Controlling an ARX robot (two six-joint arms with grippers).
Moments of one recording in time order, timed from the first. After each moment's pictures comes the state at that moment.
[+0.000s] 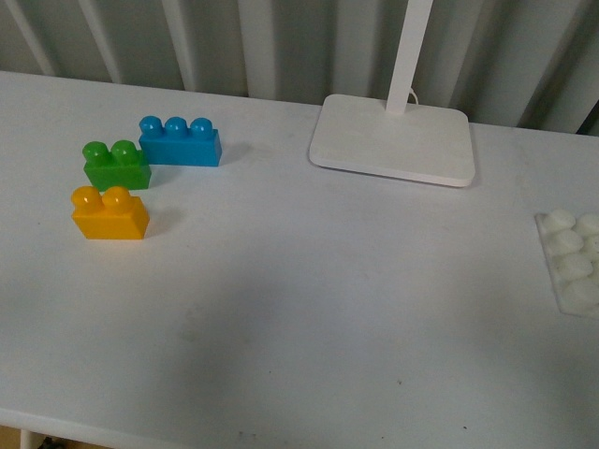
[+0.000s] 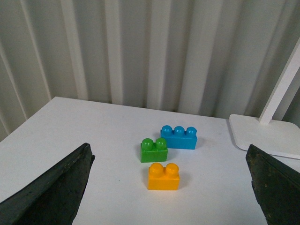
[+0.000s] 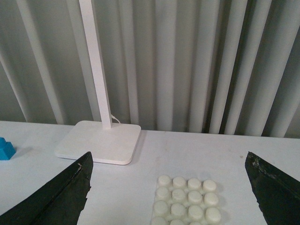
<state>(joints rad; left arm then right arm) 0.00 0.00 0.01 0.00 0.00 0.00 0.00 0.00 0.01 0.00 0.00 0.00</state>
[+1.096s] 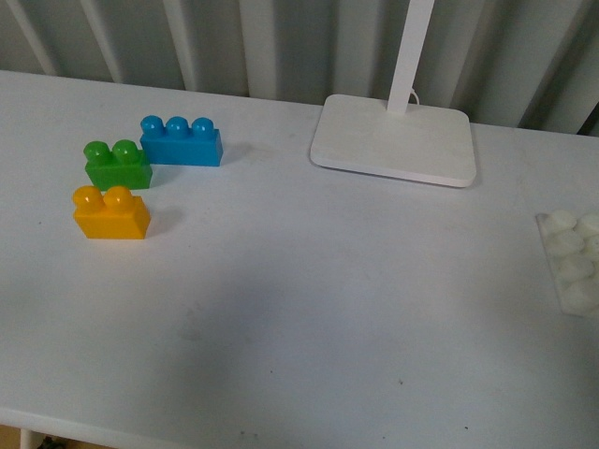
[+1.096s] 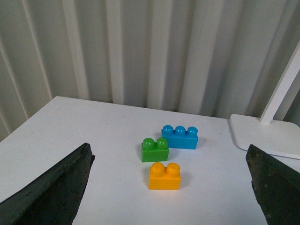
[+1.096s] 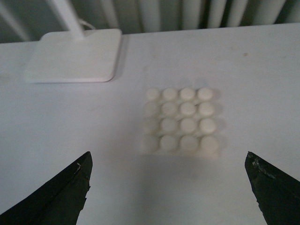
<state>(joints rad) 0.00 0.00 0.01 0.00 0.00 0.00 -0.22 0.67 0.22 -0.05 -0.17 0.01</state>
